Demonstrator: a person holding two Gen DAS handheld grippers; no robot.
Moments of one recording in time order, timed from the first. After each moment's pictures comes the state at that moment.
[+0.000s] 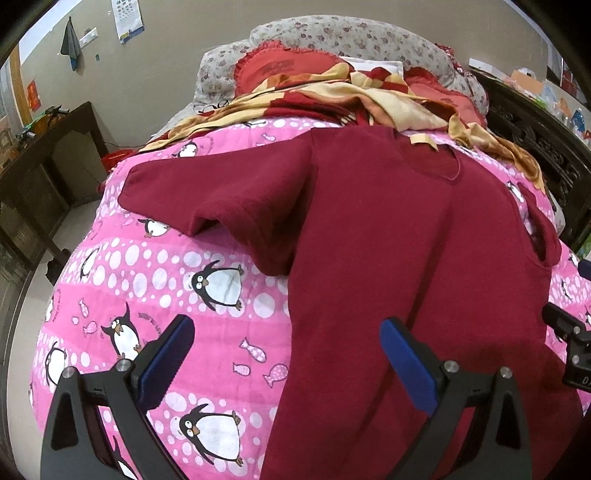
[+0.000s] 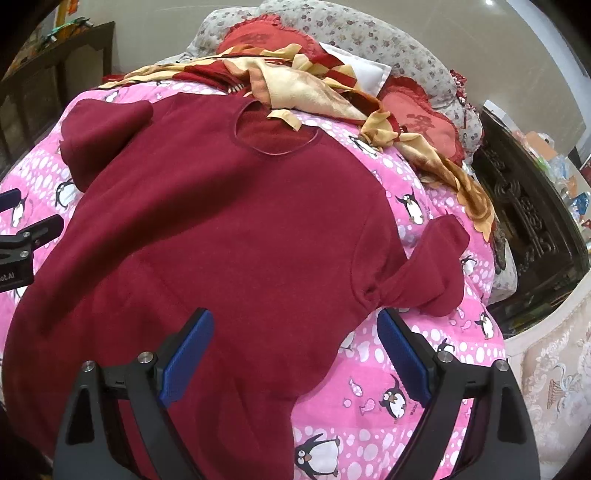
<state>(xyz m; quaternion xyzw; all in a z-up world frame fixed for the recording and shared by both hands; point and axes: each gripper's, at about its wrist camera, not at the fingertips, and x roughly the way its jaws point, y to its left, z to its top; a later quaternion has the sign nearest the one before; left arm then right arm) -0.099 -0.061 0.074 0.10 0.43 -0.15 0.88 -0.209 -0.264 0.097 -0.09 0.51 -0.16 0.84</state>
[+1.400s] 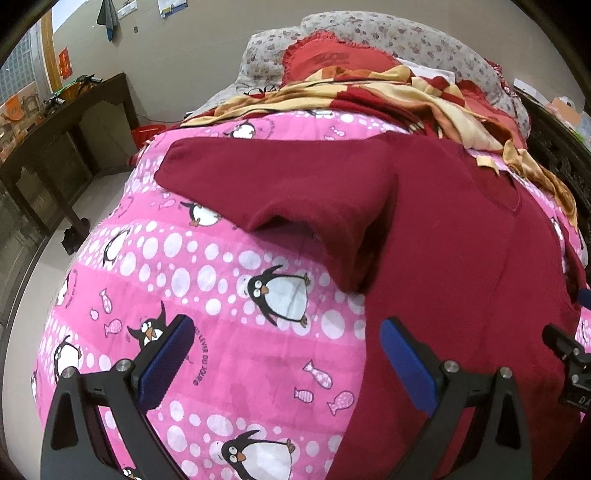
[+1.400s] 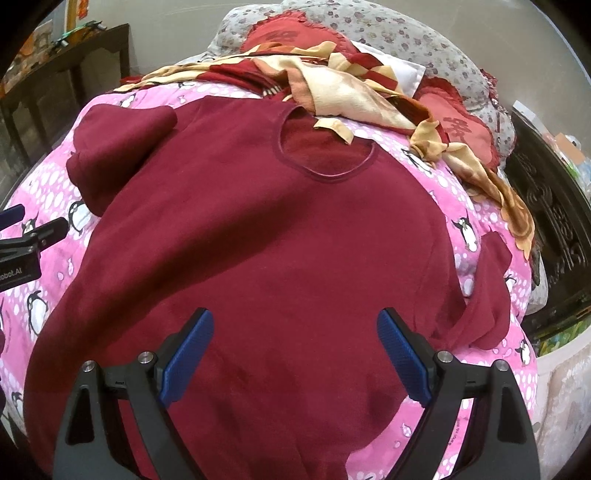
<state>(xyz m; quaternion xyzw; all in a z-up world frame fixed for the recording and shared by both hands) -0.057 -0.021 0.064 0.07 0.46 -0.09 0.88 -0.158 -0.241 0.075 -0.07 0.52 -0.11 0.84</state>
